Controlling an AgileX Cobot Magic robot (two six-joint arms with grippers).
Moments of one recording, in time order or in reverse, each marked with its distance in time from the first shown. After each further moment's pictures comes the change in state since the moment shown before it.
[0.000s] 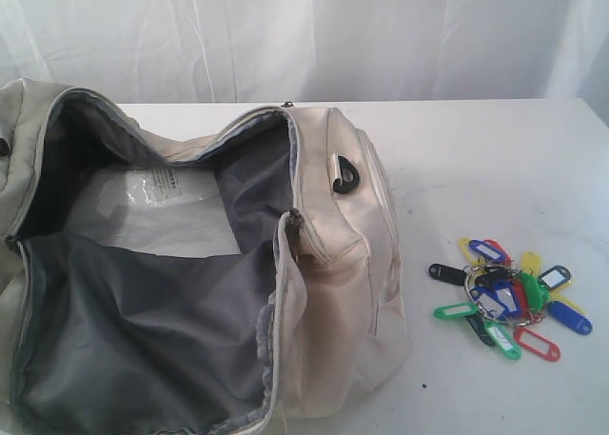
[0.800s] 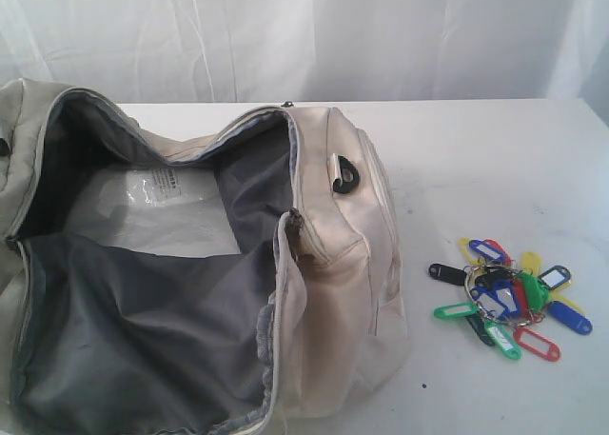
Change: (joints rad) left arm 0.000 0.000 0.000 0.000 0.000 0.000; right arm 0.000 0.000 0.000 0.059 0.028 0.046
